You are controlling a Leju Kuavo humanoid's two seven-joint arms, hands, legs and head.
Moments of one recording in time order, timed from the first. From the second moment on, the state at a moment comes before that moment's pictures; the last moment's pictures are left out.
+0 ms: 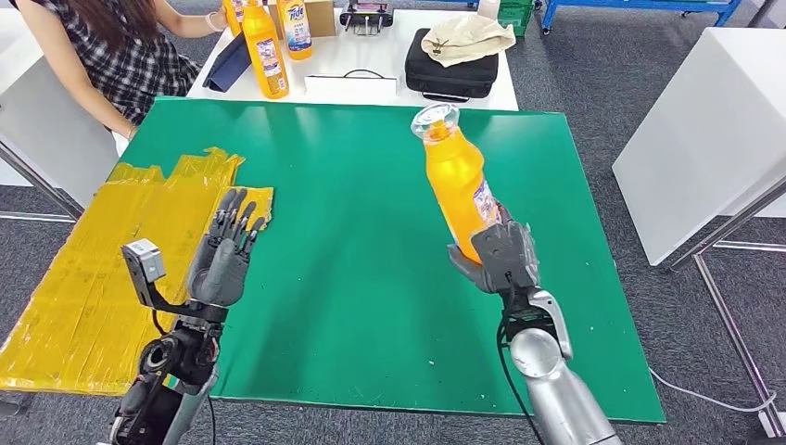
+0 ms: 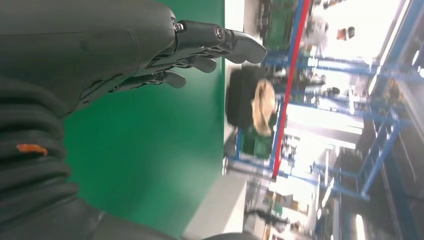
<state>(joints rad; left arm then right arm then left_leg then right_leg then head) -0.18 0.03 -0.10 -1.16 0.34 -0.28 -0.45 -0.29 0.04 0.40 -1.20 0.53 -0.19 -0.02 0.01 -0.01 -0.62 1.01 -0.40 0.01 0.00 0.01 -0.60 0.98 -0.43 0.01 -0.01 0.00</state>
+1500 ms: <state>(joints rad) -0.15 -0.09 -0.20 -1.33 0.38 -0.17 -0.36 -0.56 0.36 0.99 -0.81 0.50 -0.41 0.32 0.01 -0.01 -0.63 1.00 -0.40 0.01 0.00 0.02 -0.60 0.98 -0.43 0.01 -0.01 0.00</state>
